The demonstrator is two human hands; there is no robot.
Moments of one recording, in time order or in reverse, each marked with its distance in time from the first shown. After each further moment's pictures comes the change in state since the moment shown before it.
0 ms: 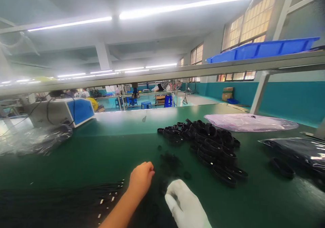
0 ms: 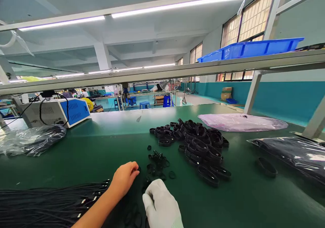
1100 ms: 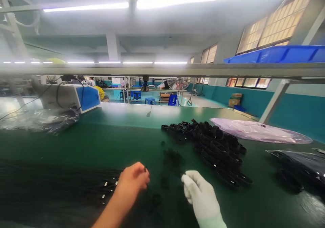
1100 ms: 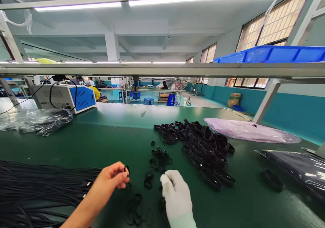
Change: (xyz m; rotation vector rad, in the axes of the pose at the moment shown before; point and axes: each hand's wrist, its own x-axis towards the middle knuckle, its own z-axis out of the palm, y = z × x) left_hand -0.066 -0.002 -0.024 -0.349 0.000 -0.087; right_hand 0.011 0.009 -0.012 0.307 0.117 0.197
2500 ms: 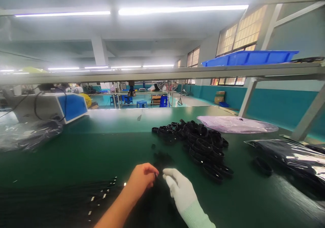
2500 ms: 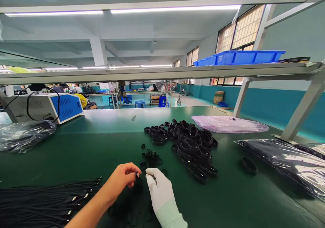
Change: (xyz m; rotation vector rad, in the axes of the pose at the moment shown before) left_hand 0.049 0.013 0.039 -0.126 -0.177 0.032; right_hand 0.014 0.013 0.005 0.034 -0.056 -0.100
